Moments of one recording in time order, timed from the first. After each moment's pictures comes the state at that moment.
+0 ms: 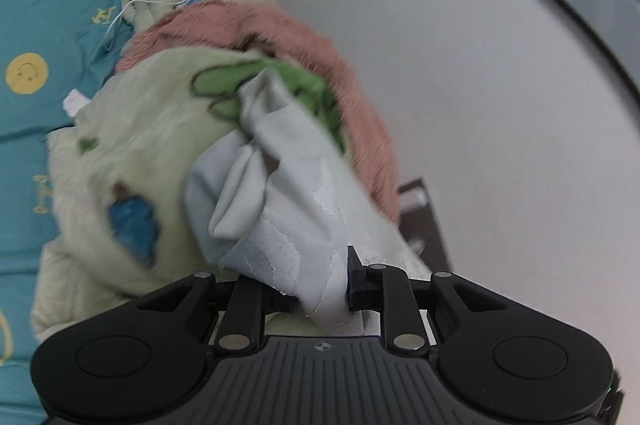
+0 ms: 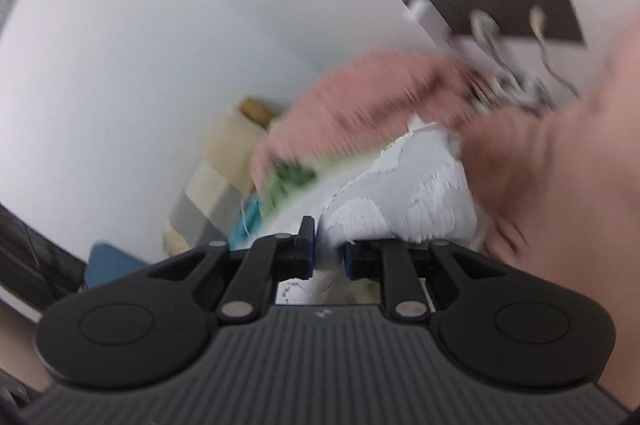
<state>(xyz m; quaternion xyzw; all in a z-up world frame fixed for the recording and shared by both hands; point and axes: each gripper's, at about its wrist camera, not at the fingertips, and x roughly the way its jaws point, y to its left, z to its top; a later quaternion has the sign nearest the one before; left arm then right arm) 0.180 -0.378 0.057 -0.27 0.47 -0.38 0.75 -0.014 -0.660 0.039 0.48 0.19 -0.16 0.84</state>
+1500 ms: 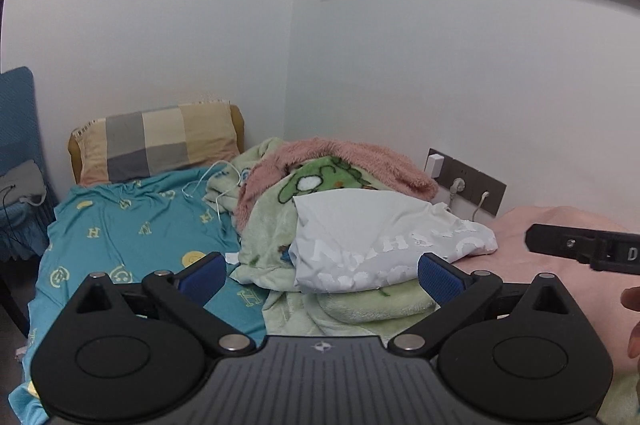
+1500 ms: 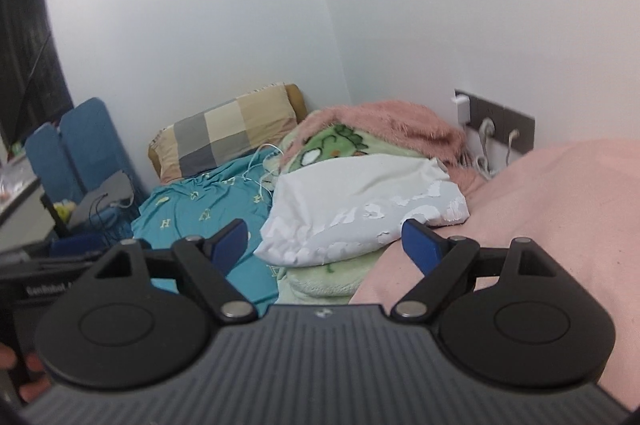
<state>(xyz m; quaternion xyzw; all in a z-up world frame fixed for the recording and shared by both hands) -0.112 -0.206 0.219 0.06 0.22 -0.34 0.91 -0.185 -0.419 0.143 0.16 0.18 -0.17 0.96</state>
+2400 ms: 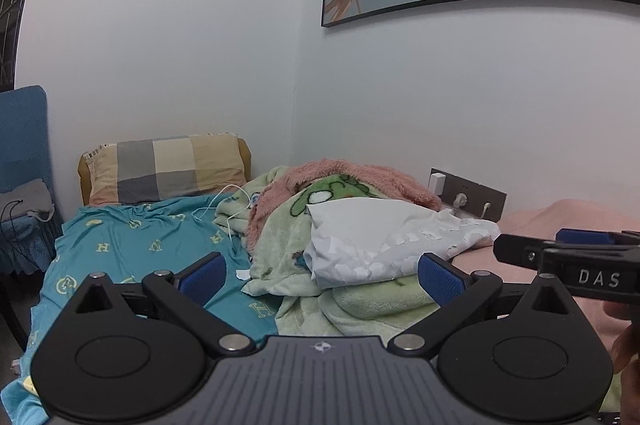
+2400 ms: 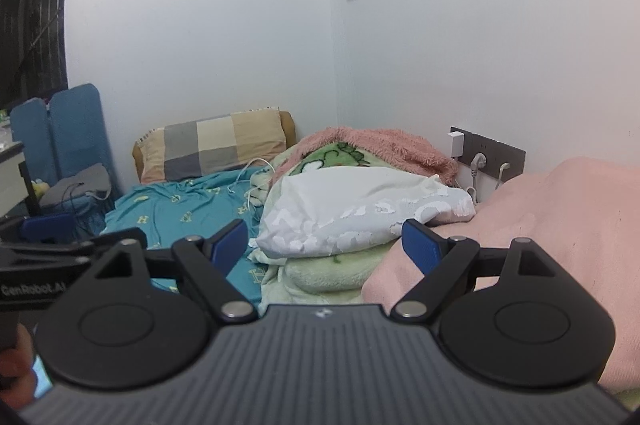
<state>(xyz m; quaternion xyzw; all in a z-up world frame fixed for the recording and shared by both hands) -0.143 -0.154 0.168 0.04 0.16 -0.34 0.93 -0.192 -0.339 0.095 0.07 0.14 -0.22 0.96</state>
